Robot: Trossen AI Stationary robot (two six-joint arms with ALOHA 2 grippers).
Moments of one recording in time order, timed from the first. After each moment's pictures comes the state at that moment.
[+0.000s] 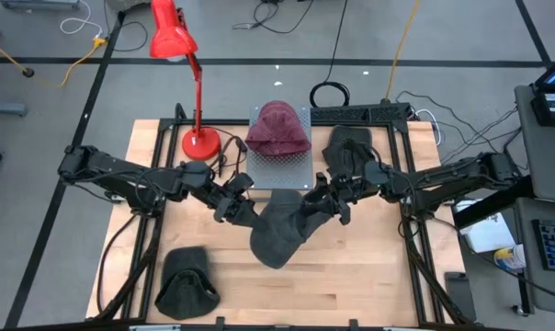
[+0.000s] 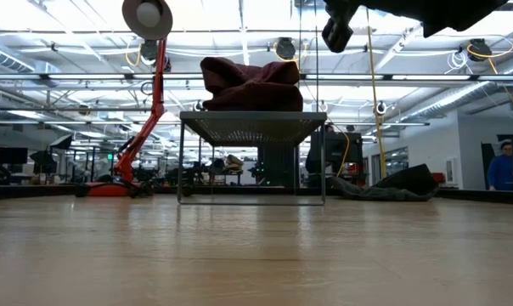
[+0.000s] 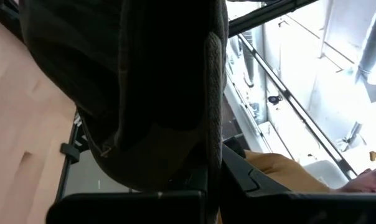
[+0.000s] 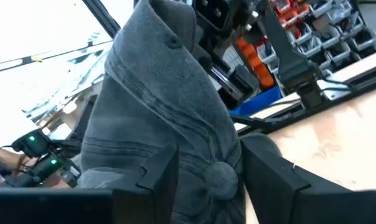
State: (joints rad) left arm -0.14 1.29 0.90 0.49 0.42 -1.20; right arm 0.04 1.23 0.65 0.68 -0.29 0.67
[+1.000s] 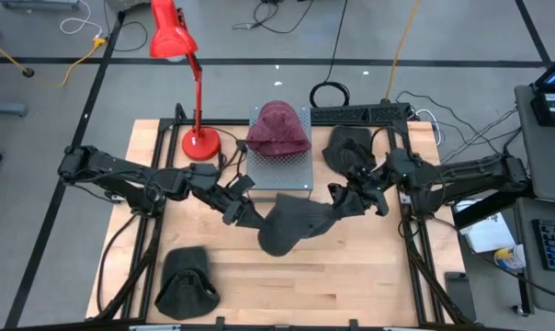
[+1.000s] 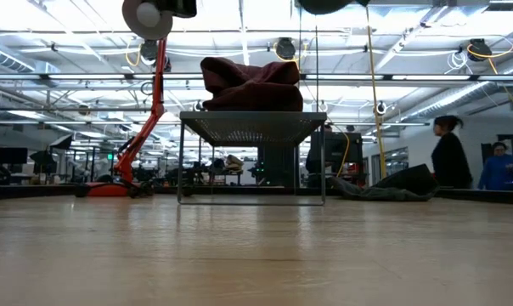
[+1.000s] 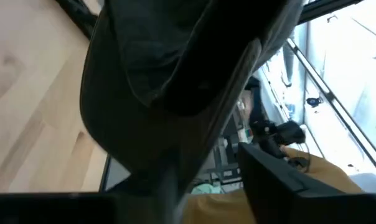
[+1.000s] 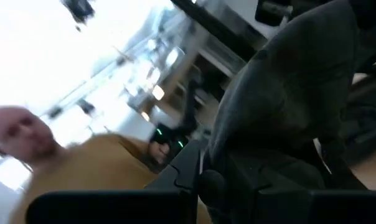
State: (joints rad) left arm -0.12 1.29 0.90 0.32 0.39 -1.16; right arm 0.04 1.05 0.79 0.47 -0.61 1.04
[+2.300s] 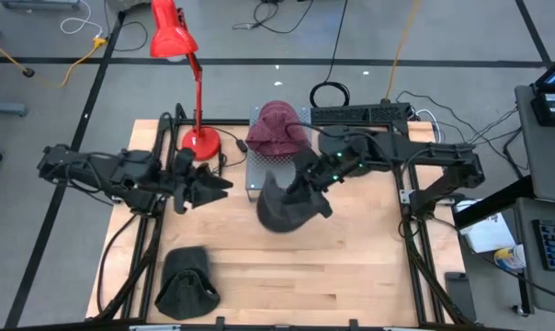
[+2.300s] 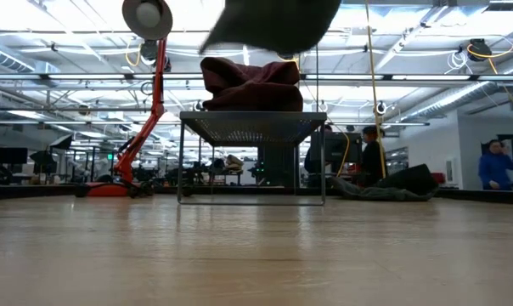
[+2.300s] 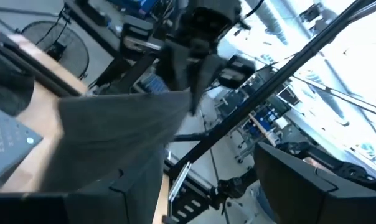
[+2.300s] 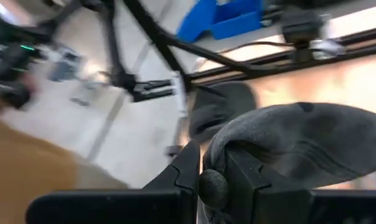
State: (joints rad) left arm -0.23 0.85 0.90 0.00 -0.11 -0.77; right arm 0.02 1.56 1.76 -0.64 -0.40 0.33
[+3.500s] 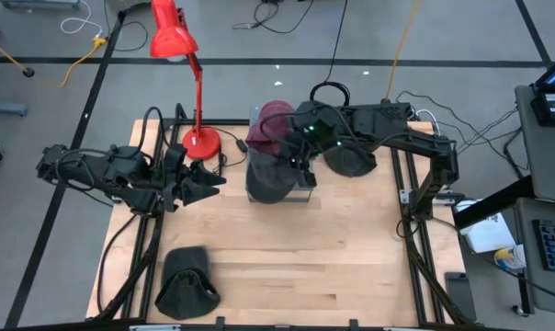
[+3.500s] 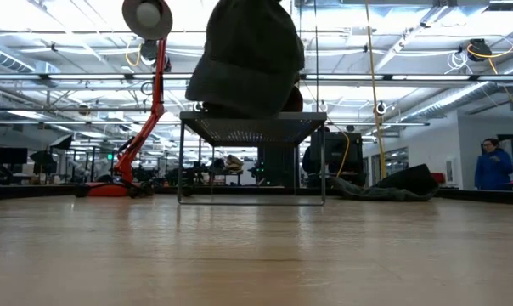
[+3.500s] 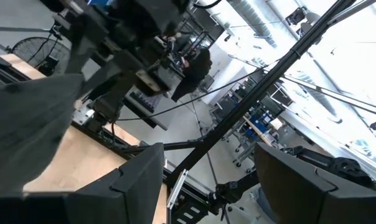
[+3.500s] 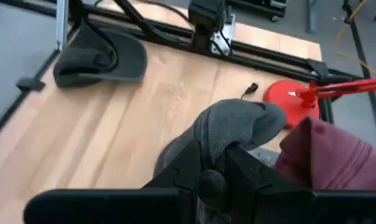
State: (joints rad) left arm -0.23 0.80 0.90 0.00 -0.10 -0.71; right arm -0.15 1.75 2.02 -0.93 -0.21 -0.33
